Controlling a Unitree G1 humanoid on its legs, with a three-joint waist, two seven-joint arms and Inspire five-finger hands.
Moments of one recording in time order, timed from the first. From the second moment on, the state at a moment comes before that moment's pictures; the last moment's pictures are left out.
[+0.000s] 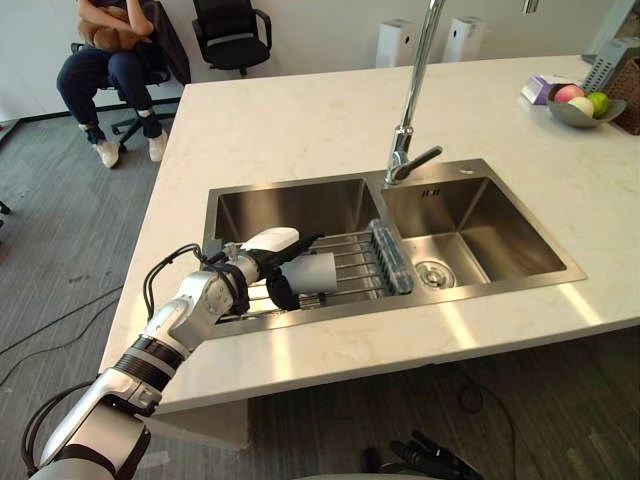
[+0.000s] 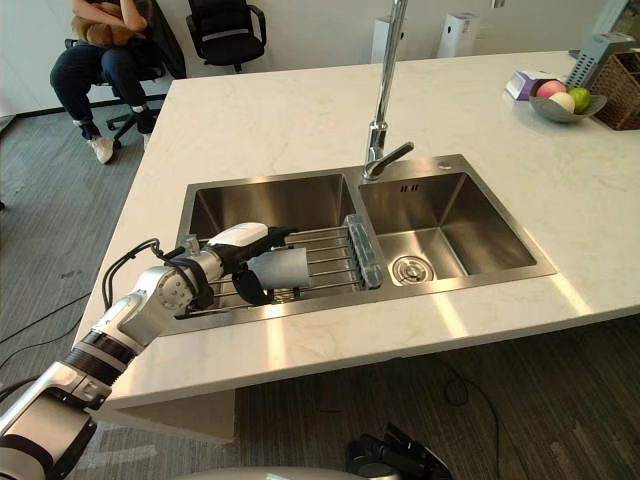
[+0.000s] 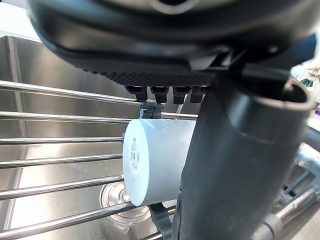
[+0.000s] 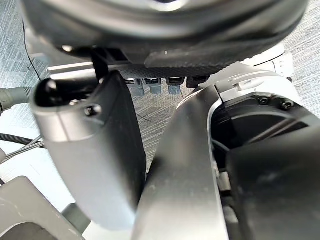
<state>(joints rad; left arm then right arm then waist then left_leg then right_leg) -0.50 0.62 -0.45 0.26 0.49 -0.07 -0.35 0.25 -0.20 -0.19 0.95 0.29 0.04 0.55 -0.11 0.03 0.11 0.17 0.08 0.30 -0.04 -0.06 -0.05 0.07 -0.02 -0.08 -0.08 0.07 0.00</state>
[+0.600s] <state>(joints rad) -0.50 0.61 -0.44 0.25 0.49 -0.04 -0.41 0.25 -0.22 -0.14 0.93 0.28 0.07 0.54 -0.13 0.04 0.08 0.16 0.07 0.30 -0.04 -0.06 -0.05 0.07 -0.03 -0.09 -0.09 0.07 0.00</state>
